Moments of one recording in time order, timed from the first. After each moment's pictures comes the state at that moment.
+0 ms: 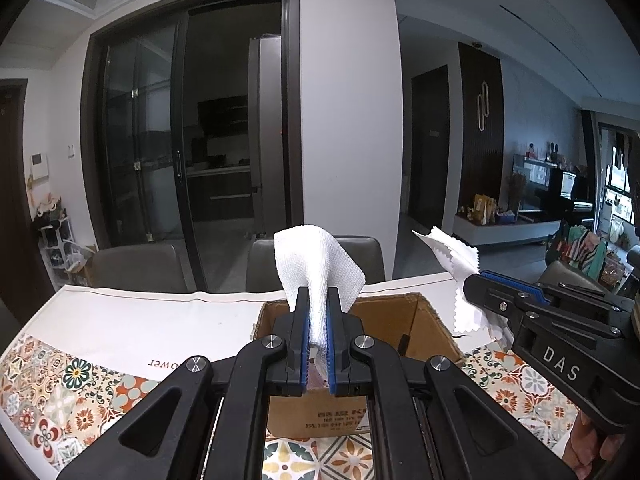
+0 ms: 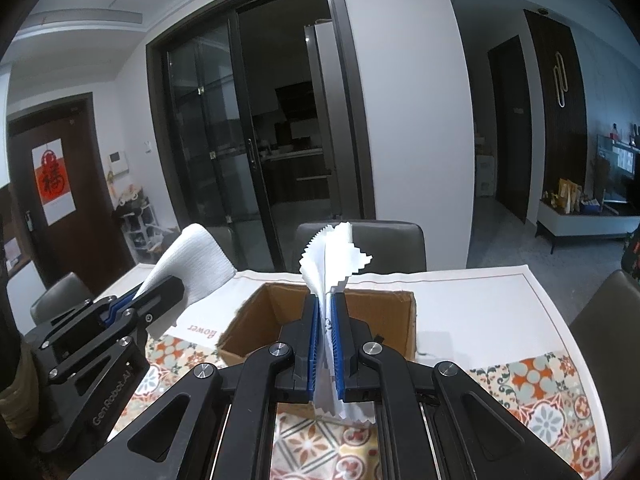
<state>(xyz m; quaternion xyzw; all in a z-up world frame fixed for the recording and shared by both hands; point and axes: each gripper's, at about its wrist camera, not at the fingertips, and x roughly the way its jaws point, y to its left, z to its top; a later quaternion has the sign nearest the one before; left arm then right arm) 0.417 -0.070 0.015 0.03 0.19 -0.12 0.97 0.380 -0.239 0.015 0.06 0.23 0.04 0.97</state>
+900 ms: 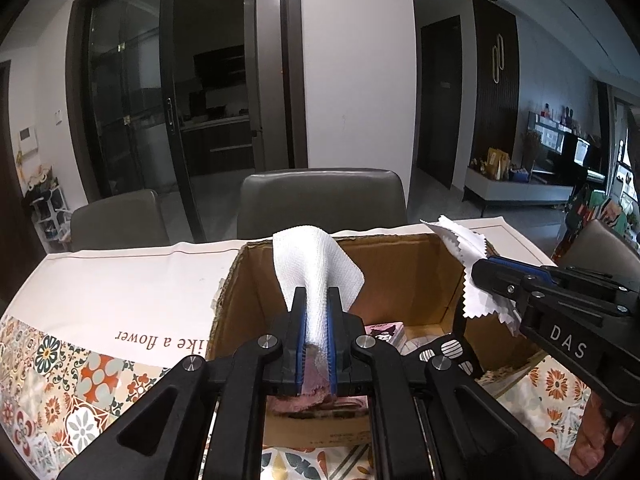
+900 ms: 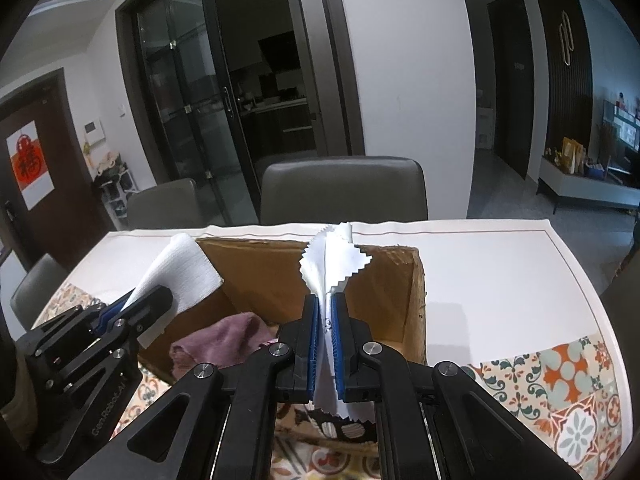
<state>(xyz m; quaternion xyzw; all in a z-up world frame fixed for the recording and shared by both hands) 0.514 -0.092 -0.073 0.05 0.28 -0.11 0.95 0.486 -0.266 -0.067 0.07 0.32 0.03 0.95</state>
